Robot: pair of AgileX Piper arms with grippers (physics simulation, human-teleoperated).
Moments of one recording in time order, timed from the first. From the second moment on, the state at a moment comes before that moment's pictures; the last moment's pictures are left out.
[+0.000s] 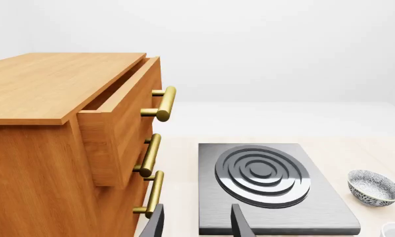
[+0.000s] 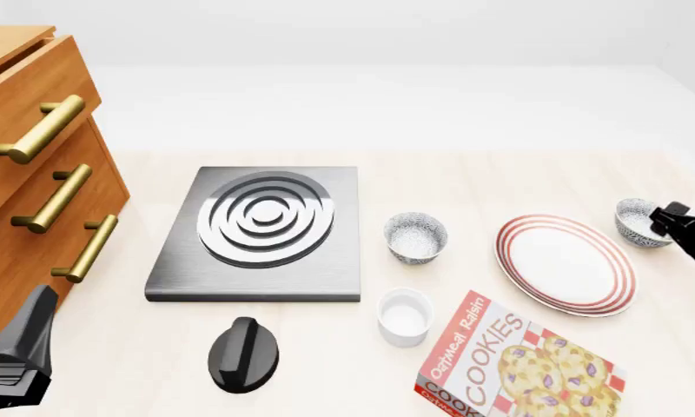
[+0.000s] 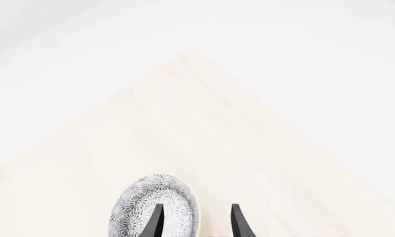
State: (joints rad) left arm 0.00 0.00 0.00 0.00 0.00; right arm -0.53 2.04 -0.91 -0.62 0.20
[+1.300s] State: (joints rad) left arm 0.00 0.00 0.00 0.00 0.00; right arm -0.53 2.12 -0.97 -0.62 0.23
